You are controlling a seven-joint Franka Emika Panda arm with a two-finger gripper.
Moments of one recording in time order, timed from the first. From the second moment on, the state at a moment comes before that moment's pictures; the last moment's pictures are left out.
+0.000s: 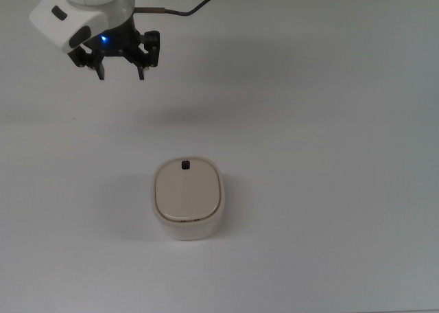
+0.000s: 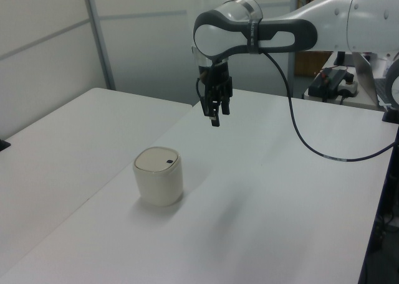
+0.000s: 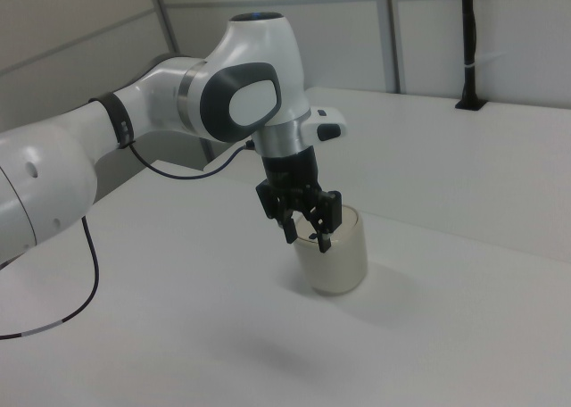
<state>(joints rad) -0.10 0.29 0.00 -1.37 -0.05 1.62 -0.14</state>
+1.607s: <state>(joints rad) -0.06 0.52 0.15 -1.37 0.01 2.11 -0.14</state>
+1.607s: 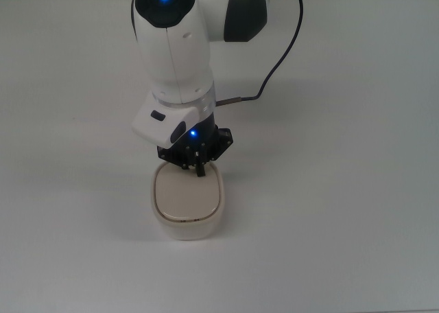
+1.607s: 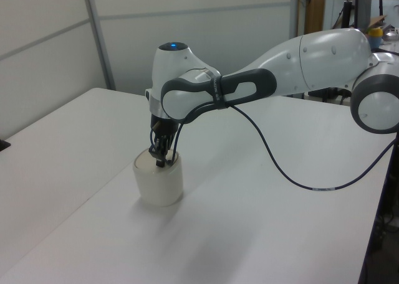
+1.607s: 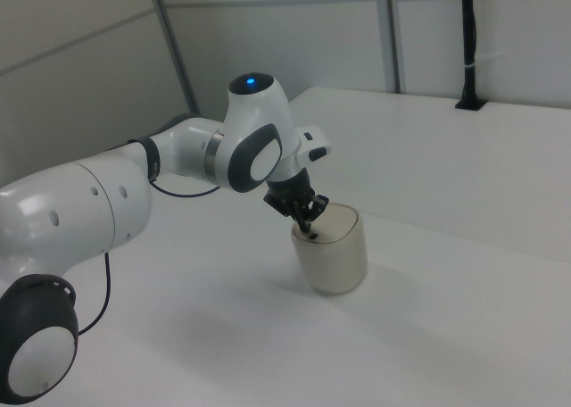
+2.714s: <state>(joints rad) -0.21 0.29 0.11 -1.35 -0.03 1.68 -0.20</state>
